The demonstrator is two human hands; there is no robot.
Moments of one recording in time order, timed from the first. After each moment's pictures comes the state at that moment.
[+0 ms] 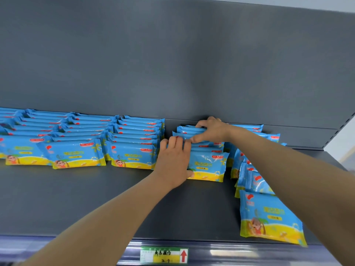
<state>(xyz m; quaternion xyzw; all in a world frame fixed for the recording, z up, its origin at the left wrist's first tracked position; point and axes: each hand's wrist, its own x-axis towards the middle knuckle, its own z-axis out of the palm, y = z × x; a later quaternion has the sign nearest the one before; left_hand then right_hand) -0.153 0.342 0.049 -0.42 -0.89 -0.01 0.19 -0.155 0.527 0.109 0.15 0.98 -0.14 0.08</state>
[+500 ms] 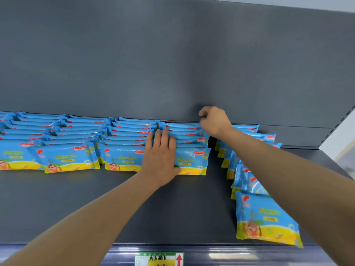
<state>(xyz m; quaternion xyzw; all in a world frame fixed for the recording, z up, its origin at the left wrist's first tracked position) -0.173 0.332 0.048 -0.39 -0.90 0.03 0.18 -0.157 0.521 0.122 0.22 0.93 -0.23 -0.16</state>
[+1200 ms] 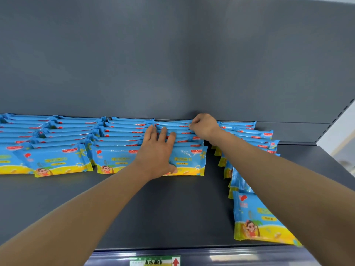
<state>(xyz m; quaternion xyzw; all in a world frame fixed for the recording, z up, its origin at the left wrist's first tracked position) -0.189 0.340 0.063 -0.43 -0.89 0.07 0.12 -0.161 0.510 0.106 0.26 0.91 -0.30 -0.09</state>
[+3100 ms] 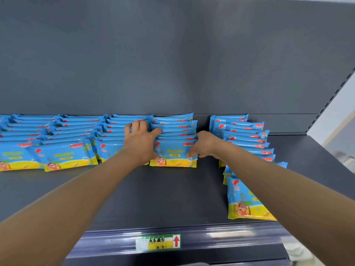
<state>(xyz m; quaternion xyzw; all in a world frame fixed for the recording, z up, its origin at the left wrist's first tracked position) -0.201 0.310 0.073 -0.39 -0.91 0.01 0.13 -0.097 0.478 0.098 0.27 0.89 -0.36 0.08</state>
